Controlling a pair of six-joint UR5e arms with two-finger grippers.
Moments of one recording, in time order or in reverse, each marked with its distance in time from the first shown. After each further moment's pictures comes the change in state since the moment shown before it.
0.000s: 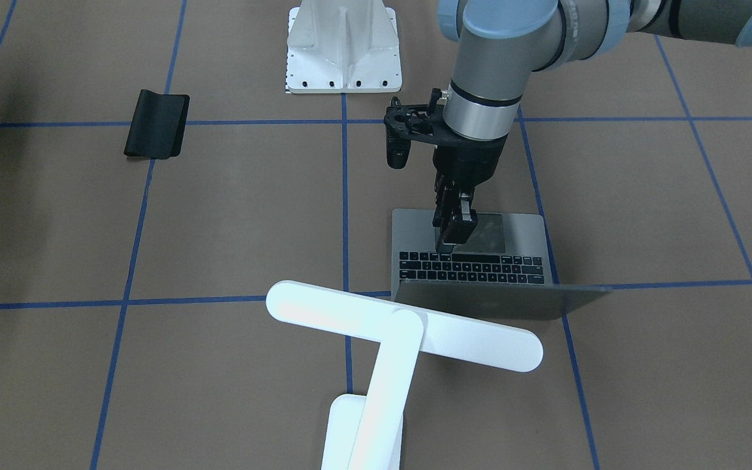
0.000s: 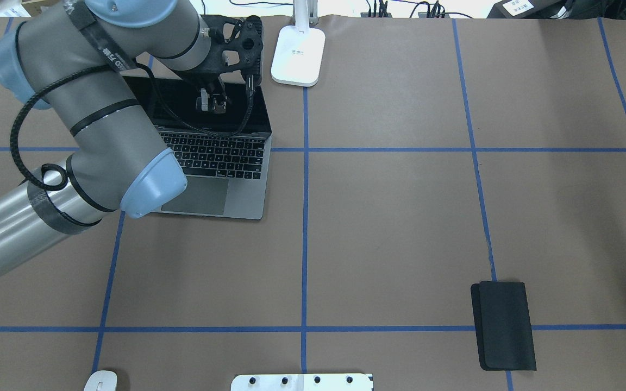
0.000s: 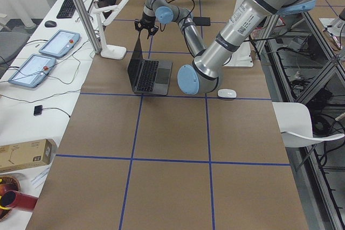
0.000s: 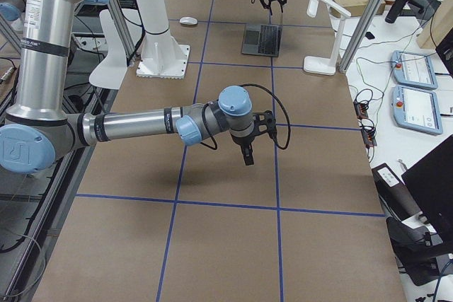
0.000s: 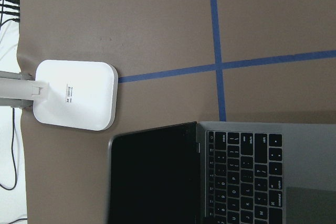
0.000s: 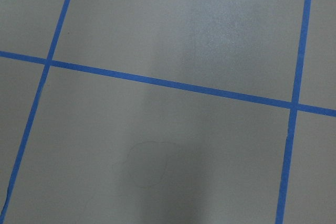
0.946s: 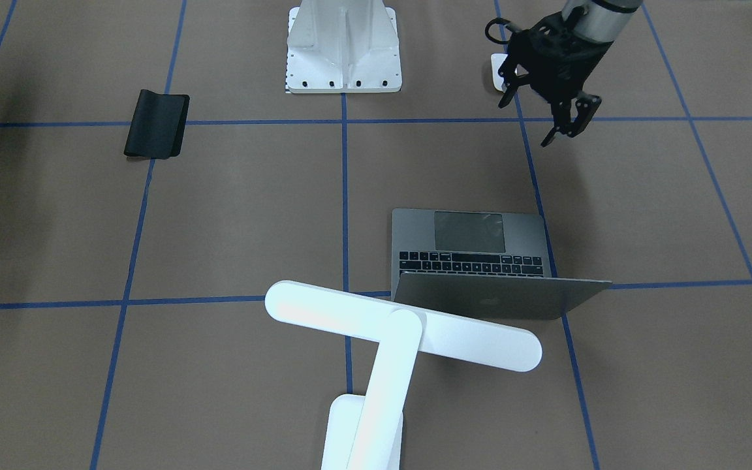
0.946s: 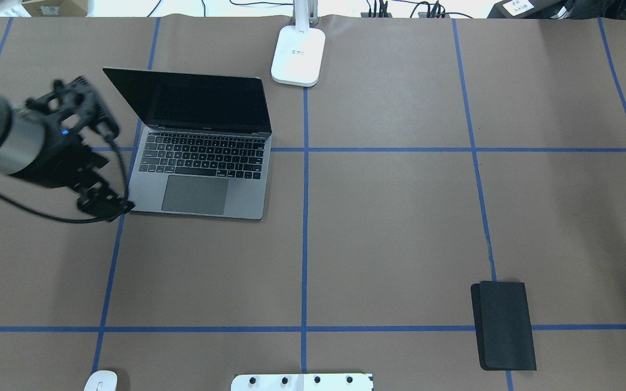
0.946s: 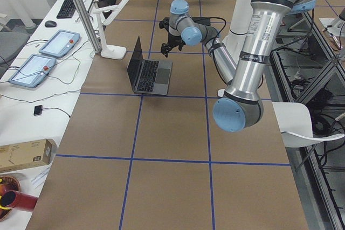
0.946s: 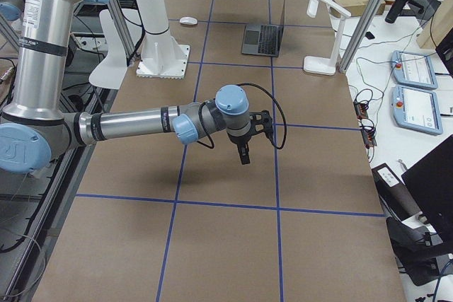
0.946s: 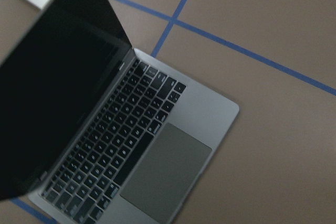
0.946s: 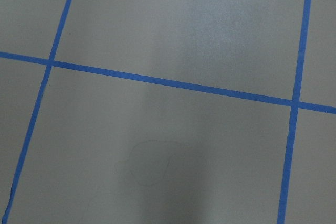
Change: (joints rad) left arm -0.002 0.596 -0.525 0.002 -0.265 -0.774; right arm -0.022 -0.027 0.033 -0.014 0.012 0.016
